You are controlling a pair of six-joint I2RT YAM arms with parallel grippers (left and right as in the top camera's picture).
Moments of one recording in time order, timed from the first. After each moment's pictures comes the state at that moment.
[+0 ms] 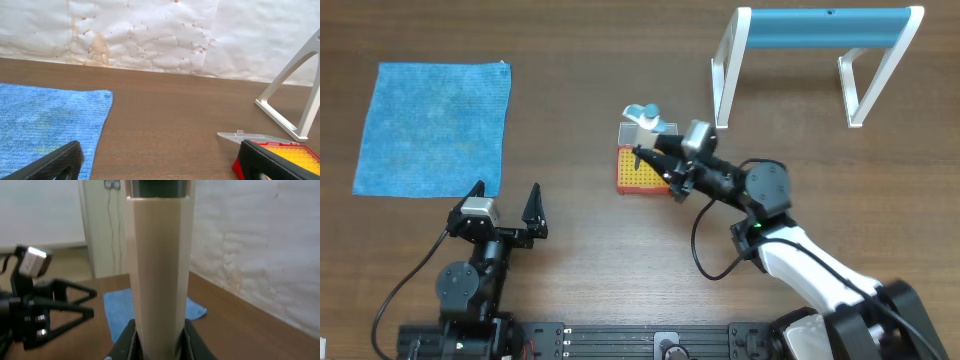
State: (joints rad) left arm -0.01 0.01 0.01 -0.07 0.09 -0.15; right arm 0.41 1.42 0.46 1.13 -0.73 0.11
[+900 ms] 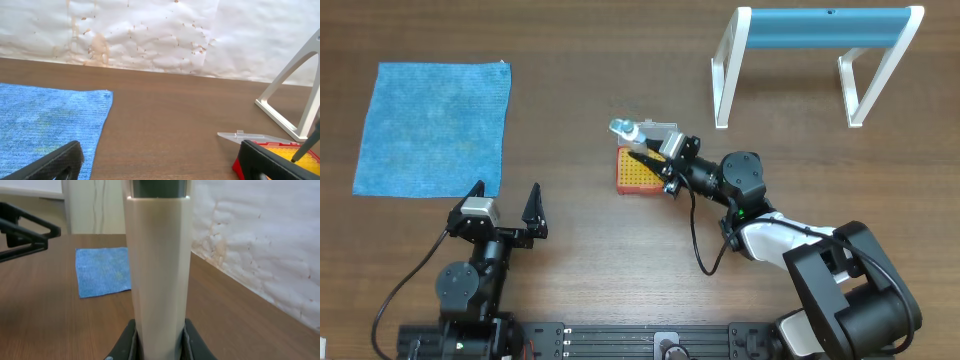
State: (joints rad) left arm -0.01 0.01 0.01 -0.07 0.09 -0.15; right arm 0.41 1.64 0.46 1.17 -0.69 -0.15
